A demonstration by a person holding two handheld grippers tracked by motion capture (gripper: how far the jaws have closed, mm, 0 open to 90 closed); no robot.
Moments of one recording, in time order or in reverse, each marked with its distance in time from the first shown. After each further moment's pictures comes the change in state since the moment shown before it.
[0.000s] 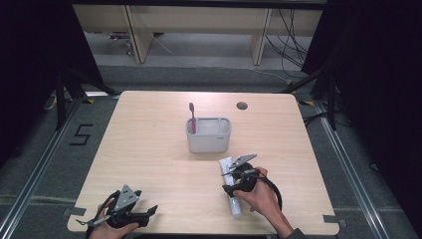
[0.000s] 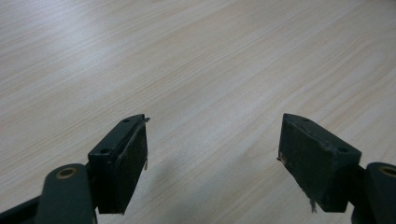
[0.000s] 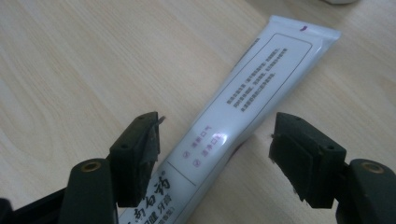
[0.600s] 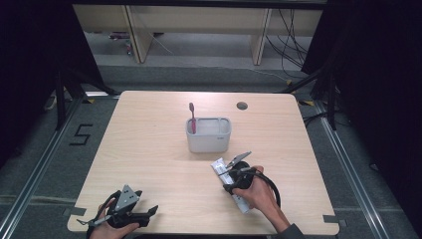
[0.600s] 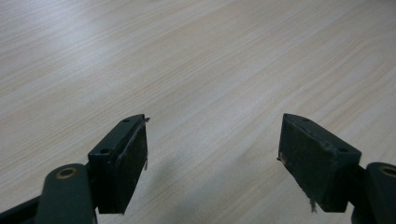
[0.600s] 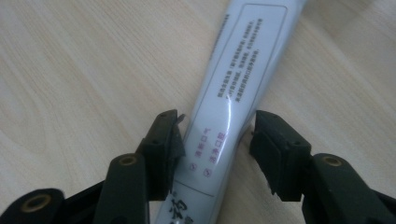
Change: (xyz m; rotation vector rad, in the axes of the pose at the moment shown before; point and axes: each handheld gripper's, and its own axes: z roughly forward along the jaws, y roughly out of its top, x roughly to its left) left arm -0.001 0.000 0.000 0.010 -0.010 0.000; right arm -0.001 0.007 0.010 0.094 0.017 -0.004
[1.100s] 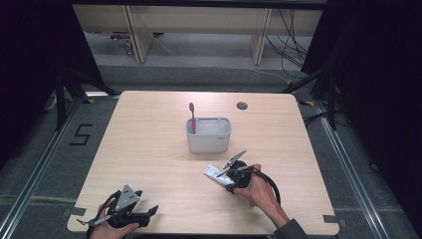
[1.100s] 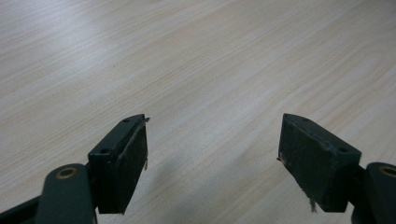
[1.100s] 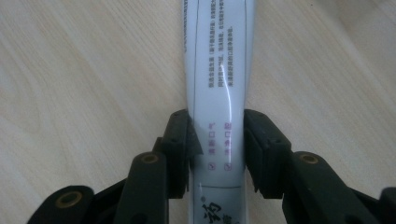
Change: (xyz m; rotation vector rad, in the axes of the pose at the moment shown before) left arm 0.000 0.001 -0.001 0.002 -0.007 0.000; right arm -0.001 0.006 0.001 0.087 0.010 -0.070
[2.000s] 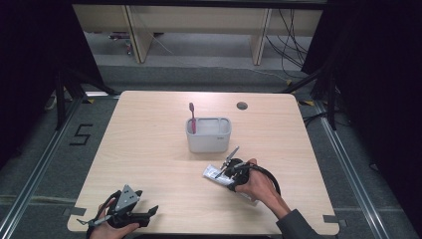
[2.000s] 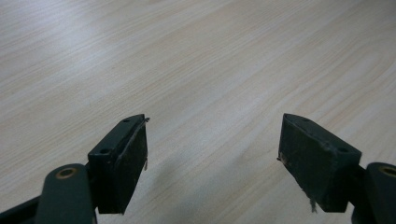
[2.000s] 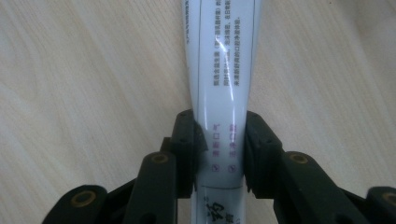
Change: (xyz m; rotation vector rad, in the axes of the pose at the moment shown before) left arm 0.000 0.001 0.000 -0.006 0.002 0.003; right arm -0.004 0.013 -0.003 0.109 0.010 -0.134
